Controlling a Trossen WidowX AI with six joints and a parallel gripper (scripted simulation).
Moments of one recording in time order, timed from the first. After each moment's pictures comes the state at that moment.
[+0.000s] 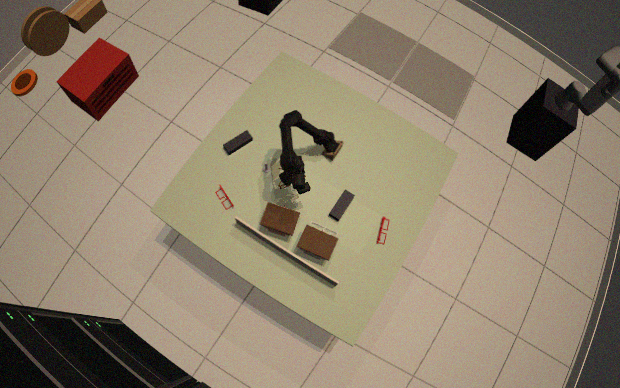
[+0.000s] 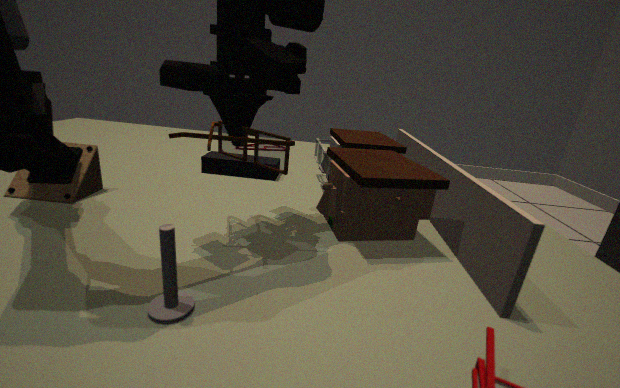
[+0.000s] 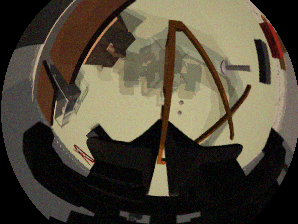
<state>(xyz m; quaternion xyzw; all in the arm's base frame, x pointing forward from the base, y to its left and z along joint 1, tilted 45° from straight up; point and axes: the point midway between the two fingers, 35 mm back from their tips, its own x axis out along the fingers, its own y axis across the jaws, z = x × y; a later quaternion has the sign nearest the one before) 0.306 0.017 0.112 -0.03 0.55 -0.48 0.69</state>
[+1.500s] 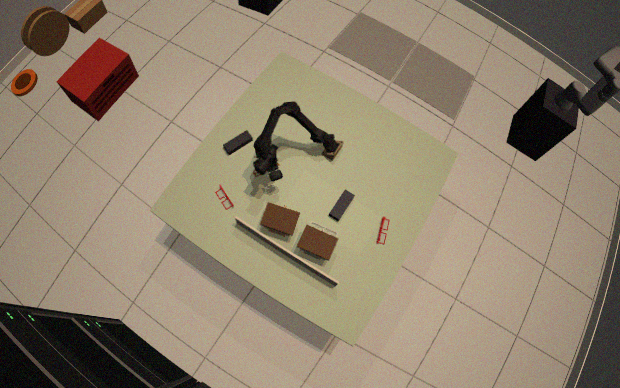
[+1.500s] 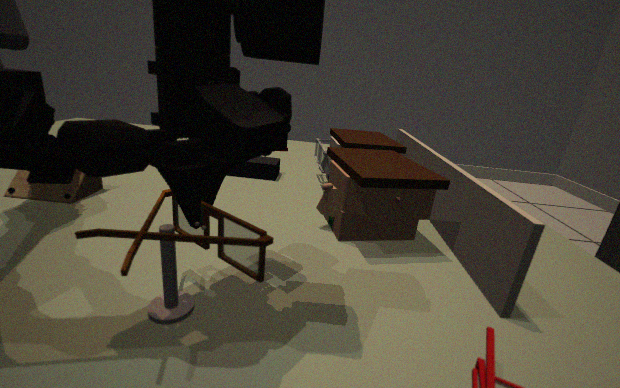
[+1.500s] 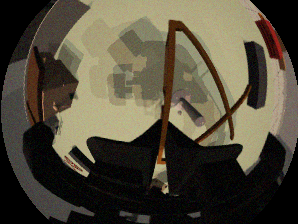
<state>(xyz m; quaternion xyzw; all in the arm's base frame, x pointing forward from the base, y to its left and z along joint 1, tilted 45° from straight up) 0.293 -0.128 0.190 -0.03 0.53 -0.49 0.69</state>
